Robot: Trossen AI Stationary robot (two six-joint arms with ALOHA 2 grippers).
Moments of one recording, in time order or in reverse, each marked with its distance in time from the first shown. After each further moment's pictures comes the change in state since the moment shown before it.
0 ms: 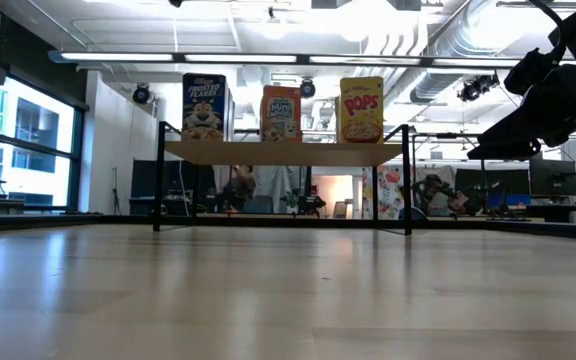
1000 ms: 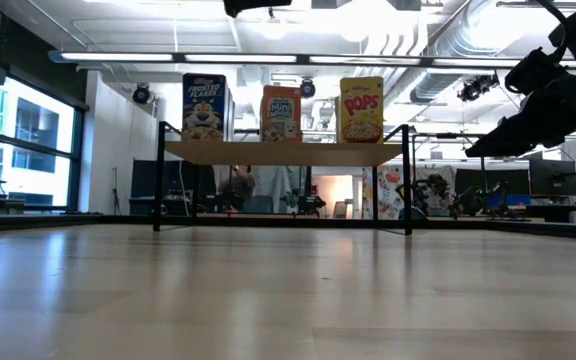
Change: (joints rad) left arm -0.293 0.301 0.000 0.344 -0.243 -0.165; right arm -0.001 0.000 0.000 0.002 0.045 -0.131
